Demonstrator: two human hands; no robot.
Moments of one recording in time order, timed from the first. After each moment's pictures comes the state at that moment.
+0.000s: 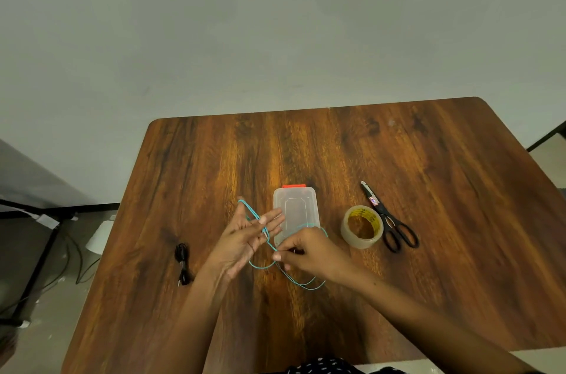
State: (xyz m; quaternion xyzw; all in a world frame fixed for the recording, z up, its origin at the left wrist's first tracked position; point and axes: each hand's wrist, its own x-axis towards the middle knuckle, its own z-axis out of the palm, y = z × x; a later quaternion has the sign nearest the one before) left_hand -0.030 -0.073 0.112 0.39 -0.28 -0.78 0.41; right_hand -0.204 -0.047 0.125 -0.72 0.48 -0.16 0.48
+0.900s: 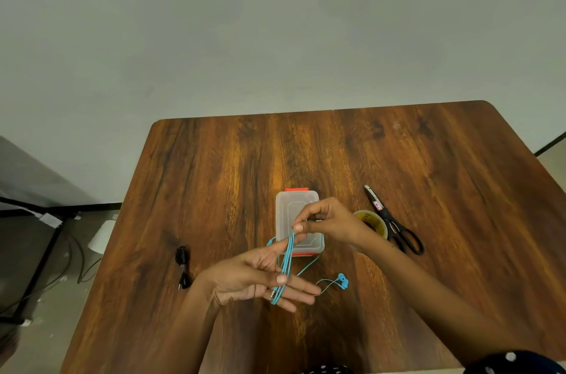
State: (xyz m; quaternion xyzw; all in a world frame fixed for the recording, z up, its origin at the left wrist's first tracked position) left_hand -0.024 -0.058 0.129 0.14 -0.40 -0.91 0.07; right_hand -0.243 -0.100 0.115 -0.60 0.42 -0.30 0.61
